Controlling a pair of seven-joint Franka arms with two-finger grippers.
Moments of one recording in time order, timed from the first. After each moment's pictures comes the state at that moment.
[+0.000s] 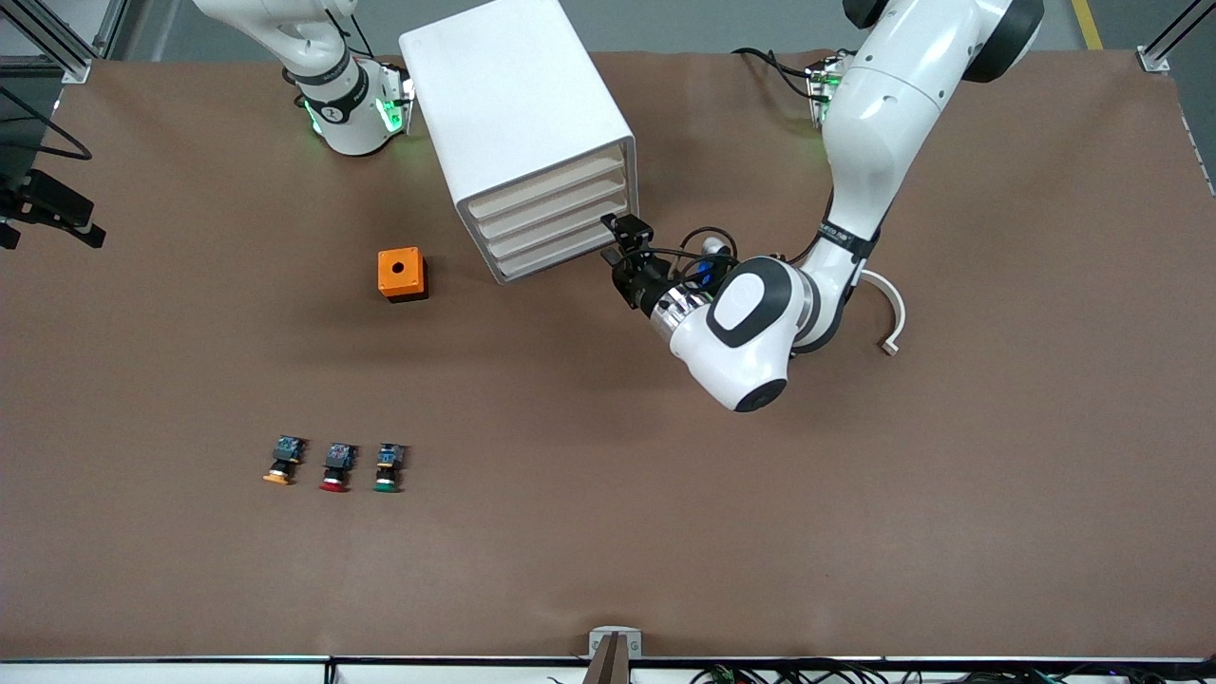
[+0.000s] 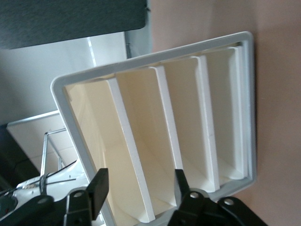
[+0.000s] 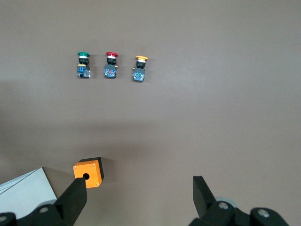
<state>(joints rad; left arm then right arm) -0.48 0.81 -0.11 -1.32 -1.03 1.41 -2.28 0.01 -0.09 -0.13 -1.65 0.00 1.59 -0.12</state>
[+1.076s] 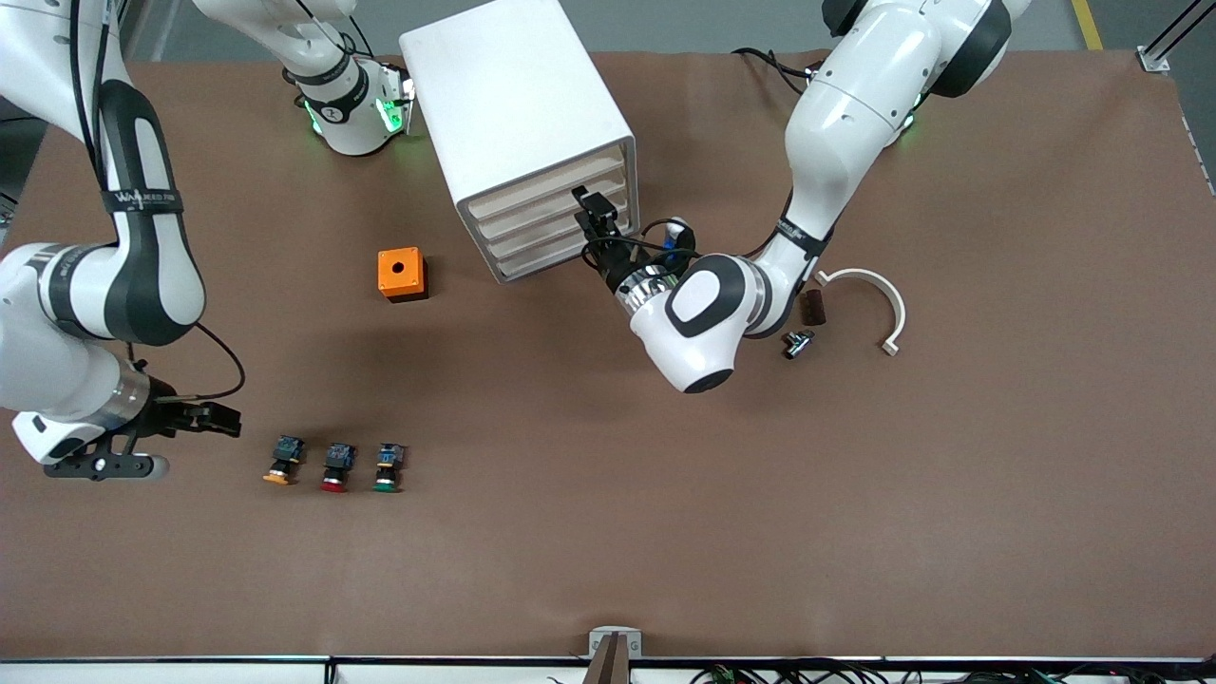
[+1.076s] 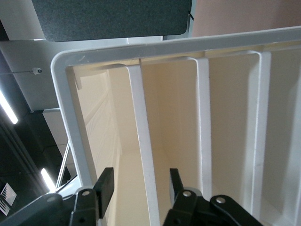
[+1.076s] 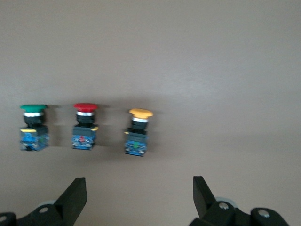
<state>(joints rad) -0.55 0.86 -0.14 -1.33 -1.11 1.38 -2.39 0.02 0.47 -0.11 -1.63 0.09 2.14 -0.08</state>
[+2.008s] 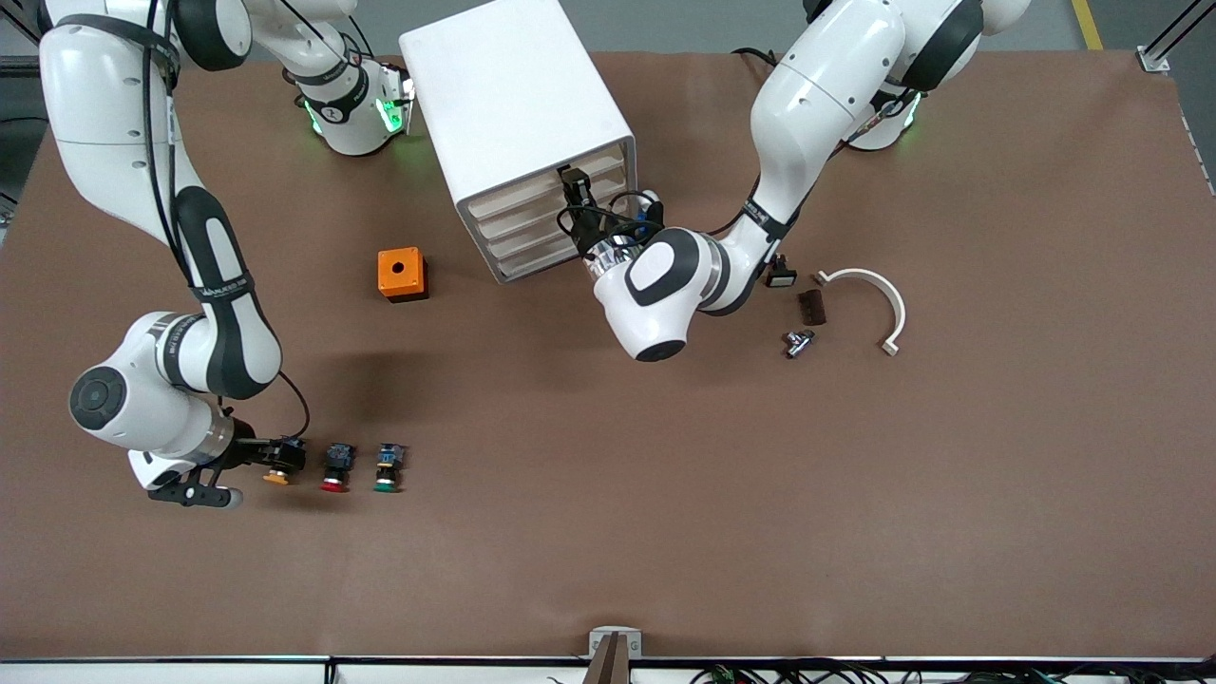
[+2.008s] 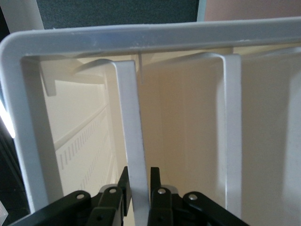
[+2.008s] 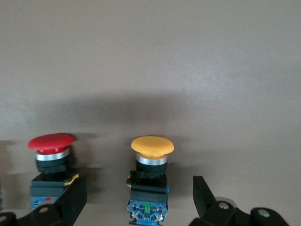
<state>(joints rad) -0.64 0.87 -0.14 -1.35 -1.11 1.38 -2.41 0.04 0.73 -0.11 -1.63 0.18 2.39 -0.05</state>
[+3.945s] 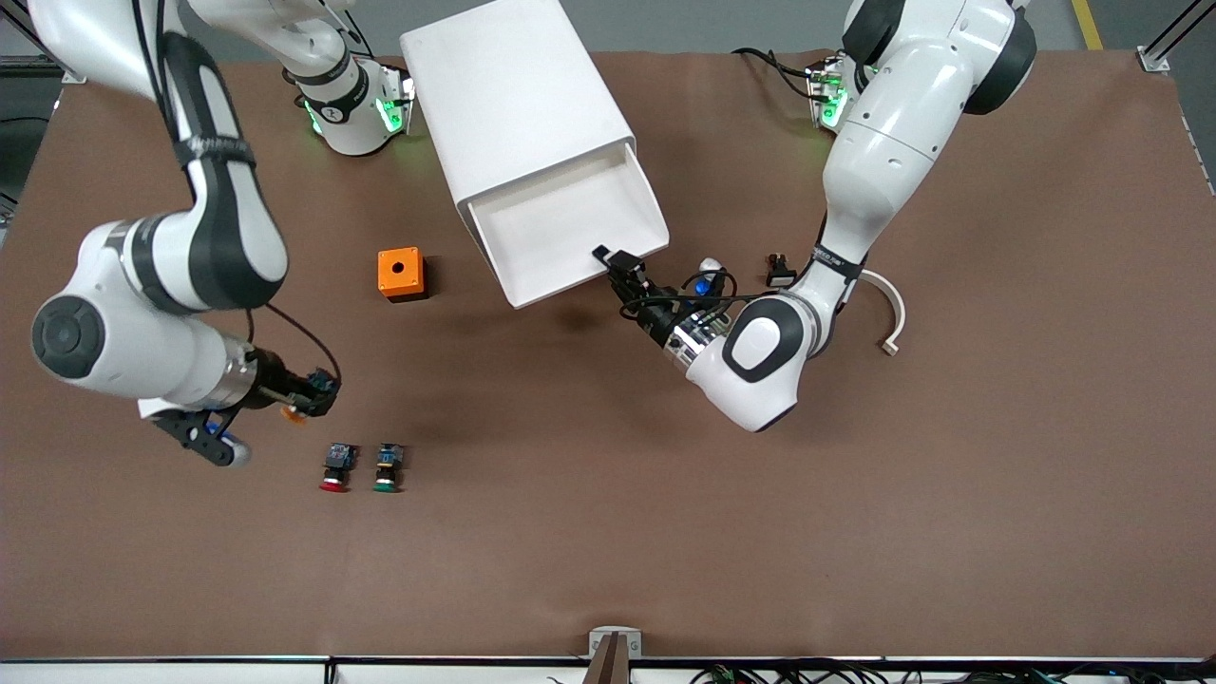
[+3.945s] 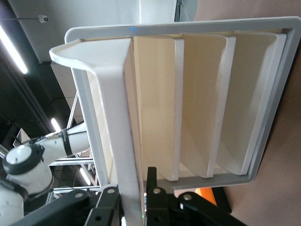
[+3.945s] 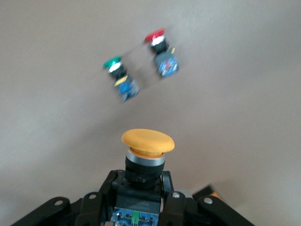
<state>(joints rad) -0.41 0.90 -0.13 -1.34 -1.20 1.42 -2.42 0.27 0.36 -0.10 -1.59 0.18 1.85 0.67</state>
